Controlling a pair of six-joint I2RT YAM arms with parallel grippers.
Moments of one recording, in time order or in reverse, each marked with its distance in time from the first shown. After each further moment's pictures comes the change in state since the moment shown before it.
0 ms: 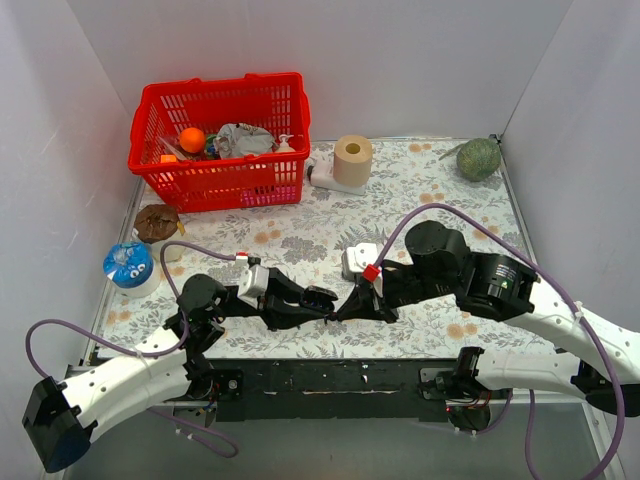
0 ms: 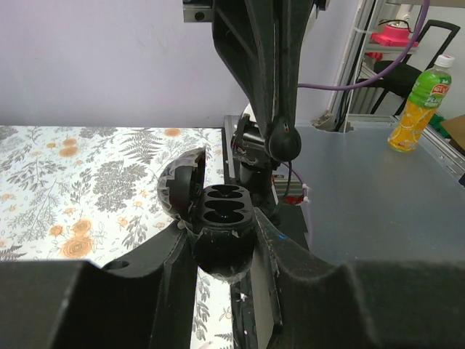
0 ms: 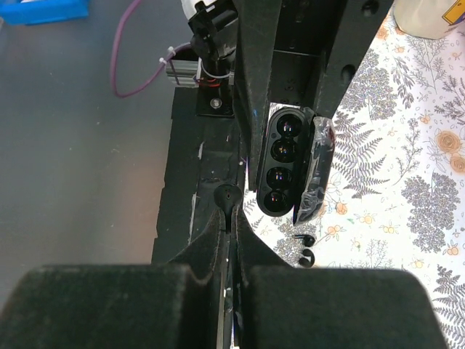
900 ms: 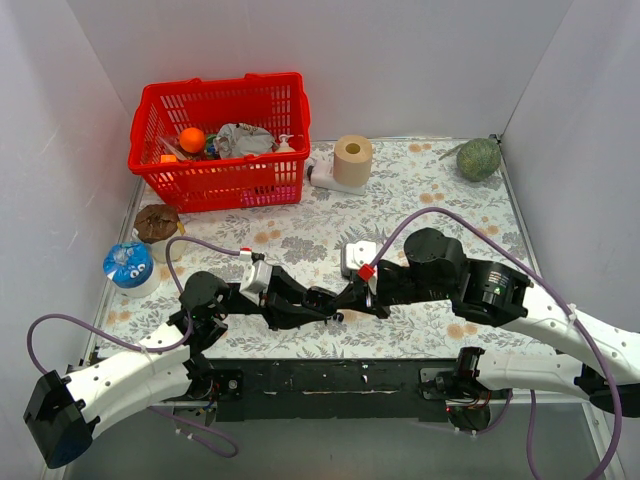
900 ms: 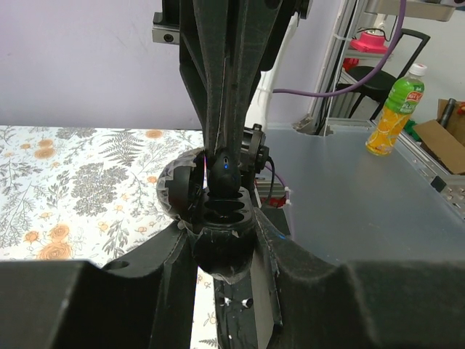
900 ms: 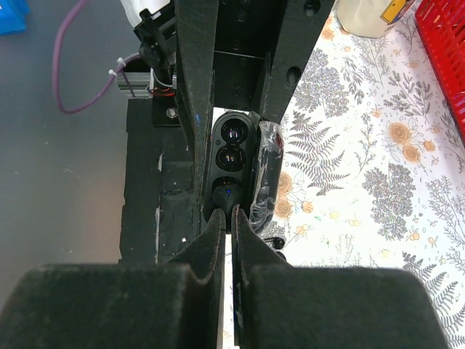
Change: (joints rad) left arm 0.000 0.050 0.022 0.054 0.053 -0.066; right arm 0.033 -0.030 -0.091 0.124 0.158 0.013
